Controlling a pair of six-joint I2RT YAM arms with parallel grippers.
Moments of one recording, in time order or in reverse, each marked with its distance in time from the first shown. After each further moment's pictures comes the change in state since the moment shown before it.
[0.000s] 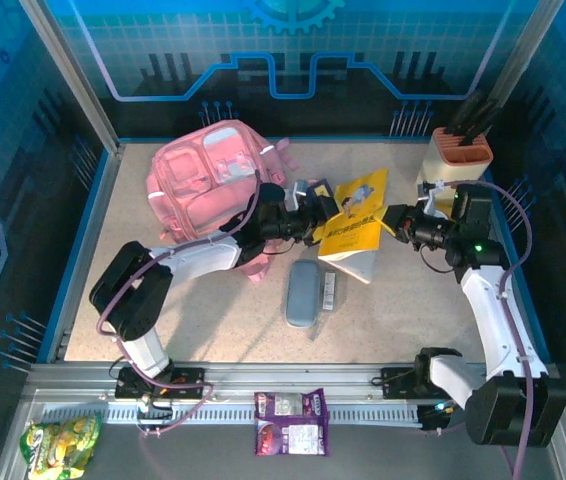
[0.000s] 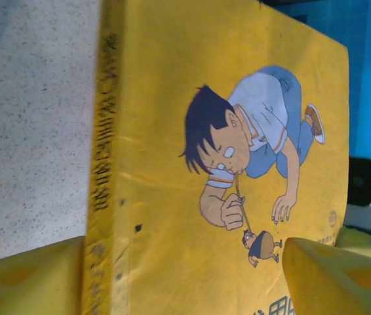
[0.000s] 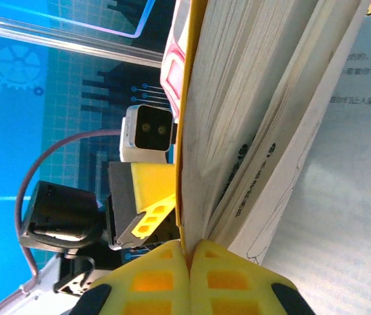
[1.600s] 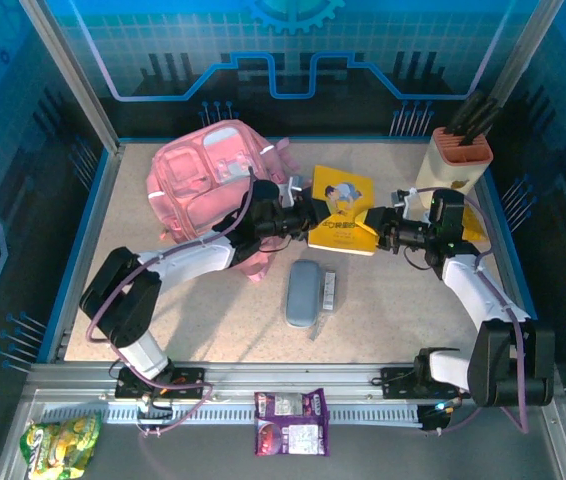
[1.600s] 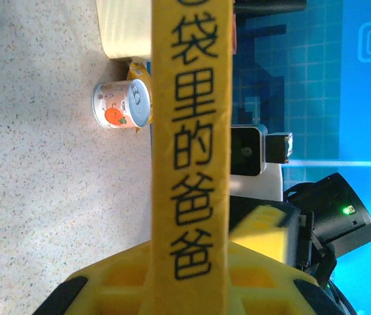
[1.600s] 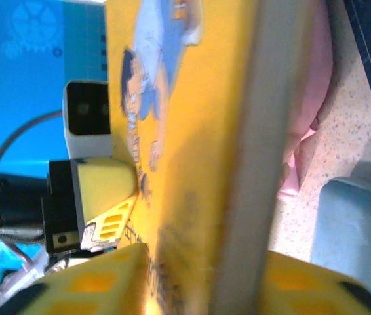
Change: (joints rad) left arm 0.005 -0.075 0.003 -0.066 -0.032 0.038; right arm 0.055 0.191 -0.174 0.416 -0.177 0.131
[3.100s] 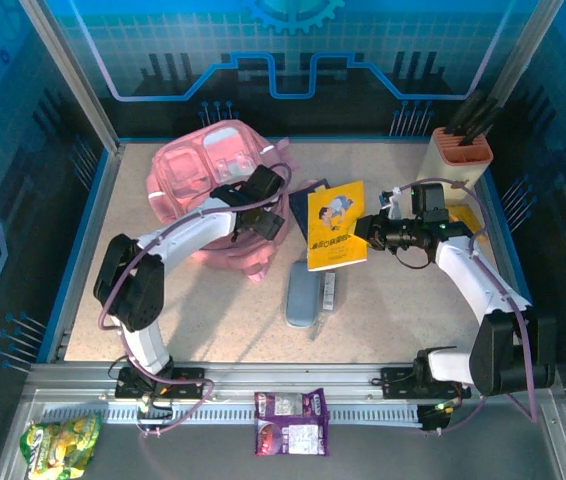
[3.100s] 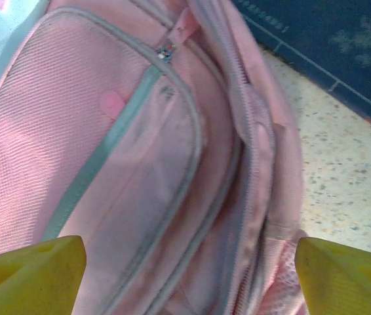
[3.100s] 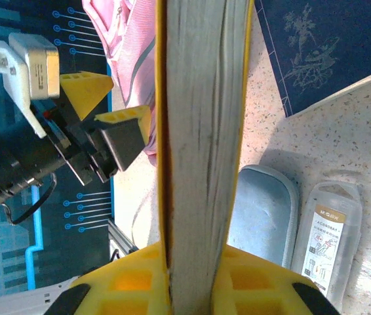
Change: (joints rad) left arm 0.103 0.125 0.346 -1.051 -0.757 1.306; right arm 0.114 0.068 0.186 -0.459 0.273 -0.350
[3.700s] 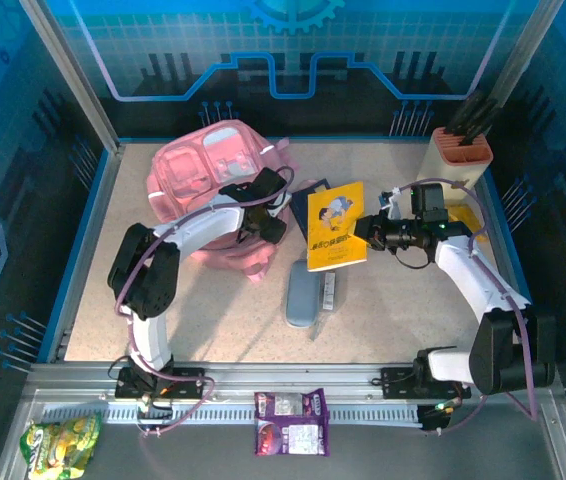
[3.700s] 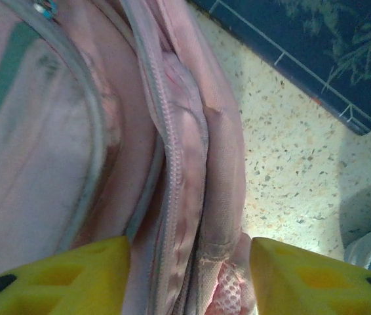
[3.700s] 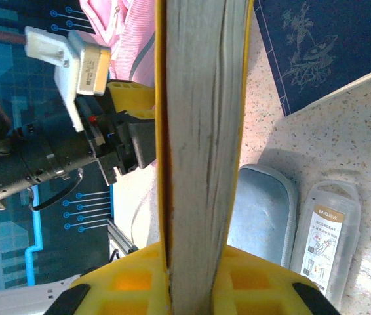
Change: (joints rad) left arm 0.018 0.108 0.027 -0.020 0.204 -0.047; right arm 0.000 0.008 0.000 0.000 0.000 0.000
